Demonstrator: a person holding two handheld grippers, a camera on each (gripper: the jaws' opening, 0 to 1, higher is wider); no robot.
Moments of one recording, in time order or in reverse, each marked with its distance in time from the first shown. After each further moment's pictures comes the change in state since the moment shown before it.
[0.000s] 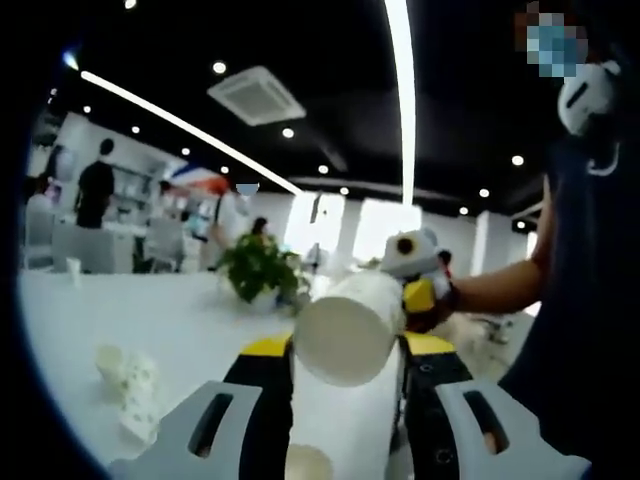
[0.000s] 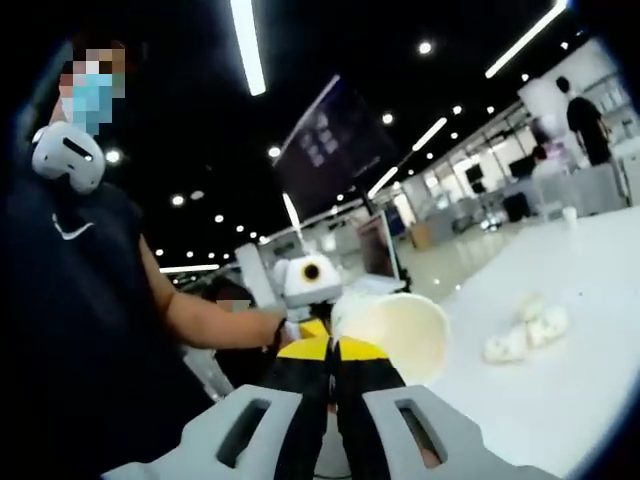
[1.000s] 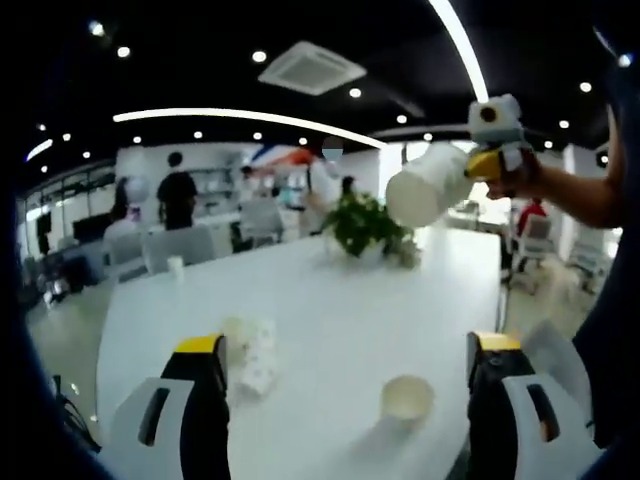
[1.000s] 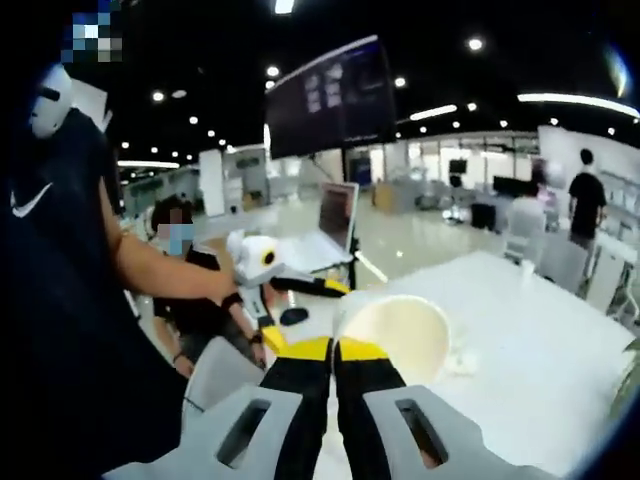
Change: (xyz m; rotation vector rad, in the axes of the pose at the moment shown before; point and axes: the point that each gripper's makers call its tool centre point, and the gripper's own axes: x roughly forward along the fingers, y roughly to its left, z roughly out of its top) left arm -0.075 0.068 -0.027 0.146 0.203 0.470; right arm -0.006 -0.015 0.057 -0.337 0.345 -0.224
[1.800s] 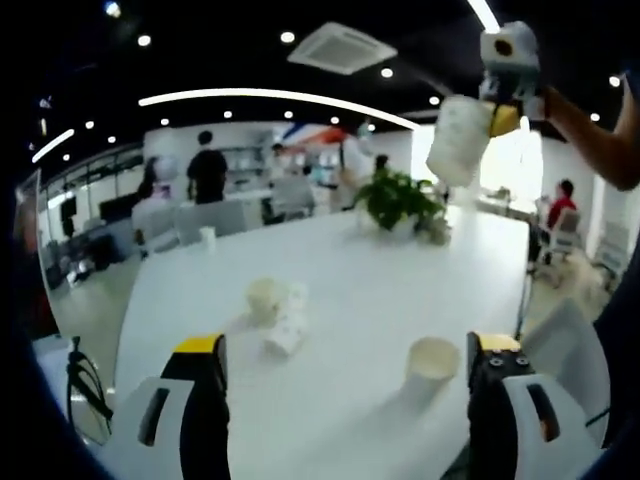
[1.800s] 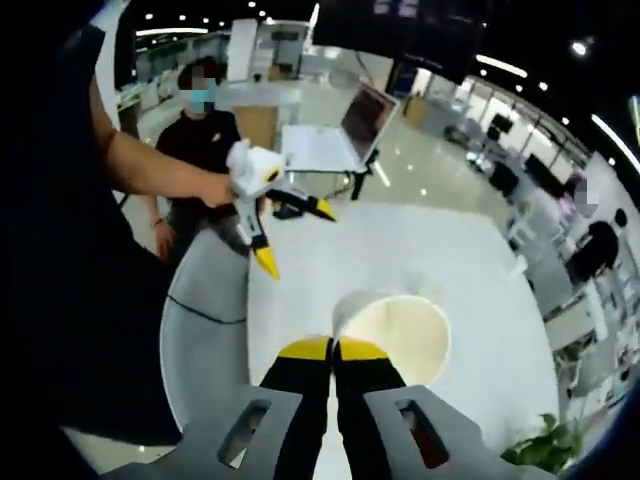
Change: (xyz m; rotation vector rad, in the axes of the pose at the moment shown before) left arm -0.020 0.022 -0.037 -0.033 0.086 0.134; right arm 0.005 -0.001 -0.007 -0.330 0.592 0.020
